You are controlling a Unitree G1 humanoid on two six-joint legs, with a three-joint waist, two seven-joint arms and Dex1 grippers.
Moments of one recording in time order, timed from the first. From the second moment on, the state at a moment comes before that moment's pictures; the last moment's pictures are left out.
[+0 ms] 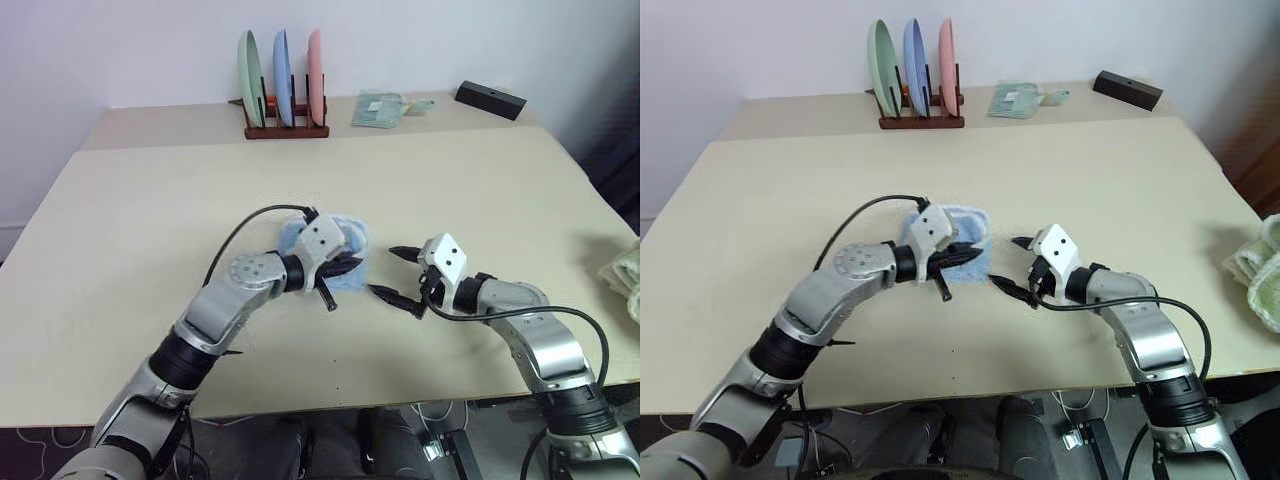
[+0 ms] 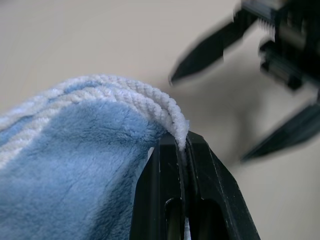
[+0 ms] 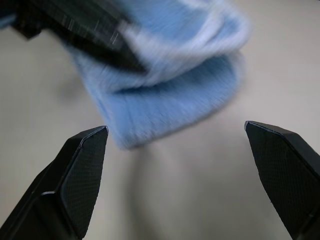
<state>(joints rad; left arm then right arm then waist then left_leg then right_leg) -0.56 0.38 -0.43 -0.14 -0.28 0.61 -0.60 -0.20 -0.59 0.03 -0.20 0.27 0.37 0.81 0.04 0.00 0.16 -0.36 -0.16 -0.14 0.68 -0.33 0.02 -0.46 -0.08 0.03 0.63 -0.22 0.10</state>
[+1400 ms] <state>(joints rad) -0.43 0.34 -0.15 0.09 -0.16 0.39 -0.50 -0.48 -0.33 0.21 0.14 0.16 0.40 0.63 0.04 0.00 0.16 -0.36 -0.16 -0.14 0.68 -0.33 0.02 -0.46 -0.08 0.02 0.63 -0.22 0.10</state>
